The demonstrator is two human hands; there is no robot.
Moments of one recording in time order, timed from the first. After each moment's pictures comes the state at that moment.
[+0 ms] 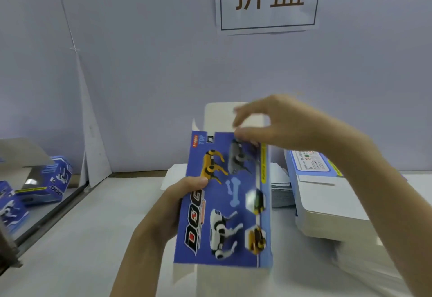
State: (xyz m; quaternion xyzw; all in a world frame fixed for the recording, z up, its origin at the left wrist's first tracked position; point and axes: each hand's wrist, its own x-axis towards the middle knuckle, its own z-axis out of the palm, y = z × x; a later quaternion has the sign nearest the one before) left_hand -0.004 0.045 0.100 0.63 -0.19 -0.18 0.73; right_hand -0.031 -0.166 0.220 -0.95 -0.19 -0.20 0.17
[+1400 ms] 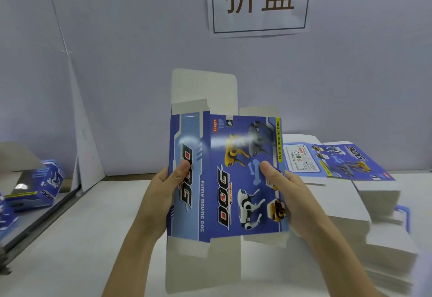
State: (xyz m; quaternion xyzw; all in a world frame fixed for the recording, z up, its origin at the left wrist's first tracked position) left_hand 0.013 0.043 0.084 0.61 -0.16 -0.02 0.77; right_hand -0.040 -0.182 0.087 -0.64 -0.02 -0.08 0.76
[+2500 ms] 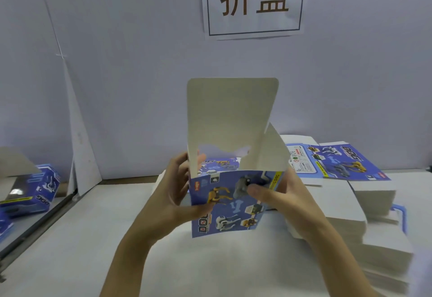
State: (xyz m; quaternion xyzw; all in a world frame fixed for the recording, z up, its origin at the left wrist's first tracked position) left_hand 0.001 0.043 0.090 0.68 -0.34 -0.01 0.65; right_hand -0.043 -0.185 0.086 -0.68 -0.21 -0.16 0.69
